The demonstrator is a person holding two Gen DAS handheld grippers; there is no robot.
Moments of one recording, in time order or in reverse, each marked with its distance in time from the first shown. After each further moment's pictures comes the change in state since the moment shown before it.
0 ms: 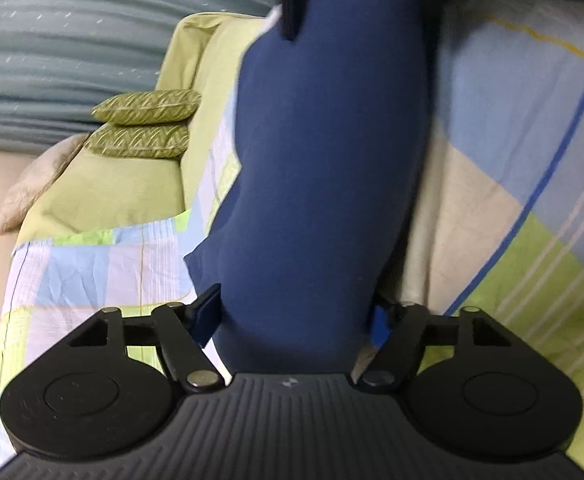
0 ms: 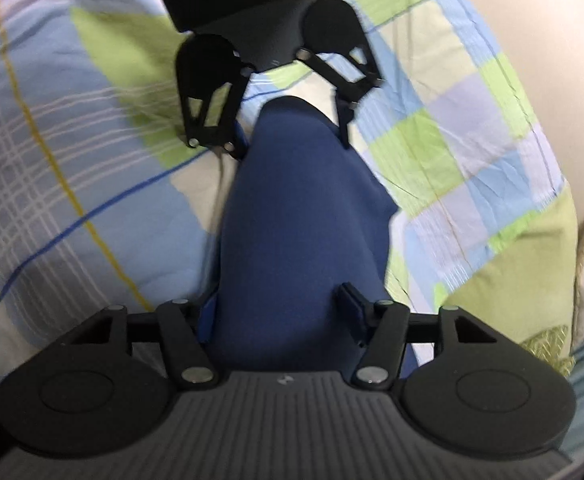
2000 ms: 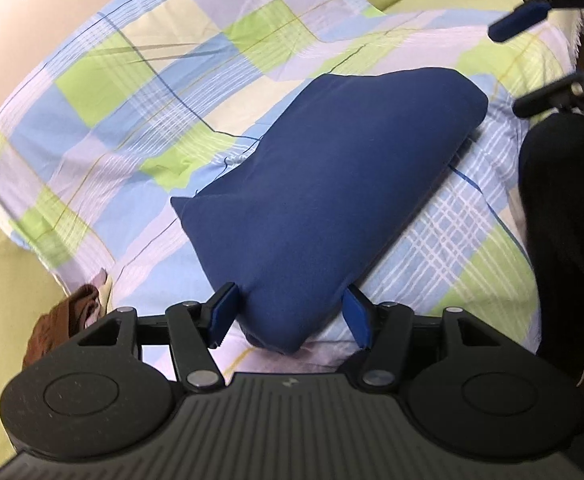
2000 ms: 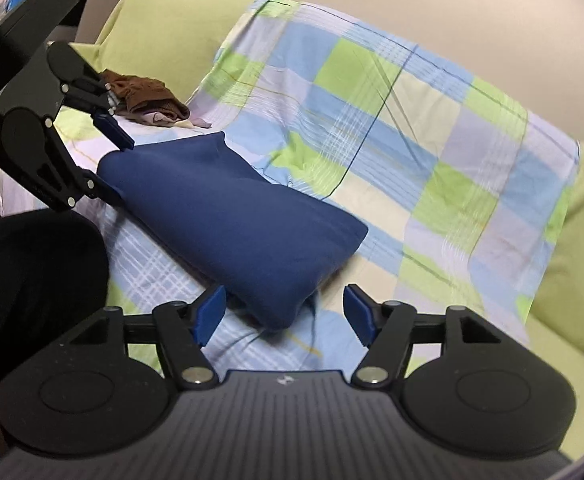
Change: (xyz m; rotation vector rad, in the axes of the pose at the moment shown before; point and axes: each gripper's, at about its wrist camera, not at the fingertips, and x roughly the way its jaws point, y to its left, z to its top) left arm -0.205 -0.046 0.087 -1.206 0.675 0.202; right arm -0.112 -0.028 -0.082 0.346 -0.416 0.297
